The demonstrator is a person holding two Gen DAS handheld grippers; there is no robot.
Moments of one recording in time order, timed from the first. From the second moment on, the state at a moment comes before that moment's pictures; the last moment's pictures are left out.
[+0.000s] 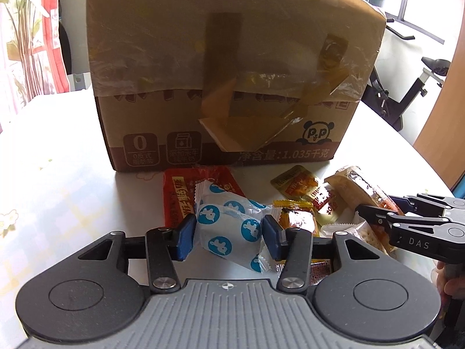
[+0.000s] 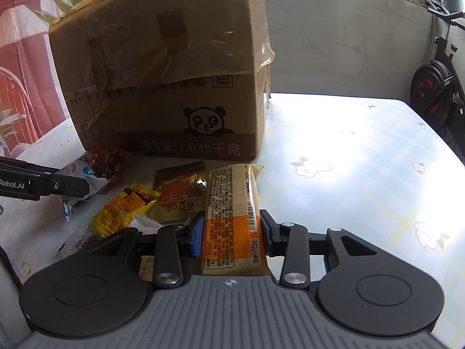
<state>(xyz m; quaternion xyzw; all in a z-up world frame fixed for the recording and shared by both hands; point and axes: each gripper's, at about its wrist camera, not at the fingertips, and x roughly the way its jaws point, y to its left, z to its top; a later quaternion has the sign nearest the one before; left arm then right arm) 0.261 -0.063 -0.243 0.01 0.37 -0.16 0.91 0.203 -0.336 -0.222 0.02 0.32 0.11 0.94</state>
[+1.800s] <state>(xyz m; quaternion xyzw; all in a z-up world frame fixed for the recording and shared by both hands) 0.383 -0.026 -0.060 -0.07 0.22 -0.14 0.96 0.371 -0.238 -0.034 0.03 0.21 0.18 0.96</state>
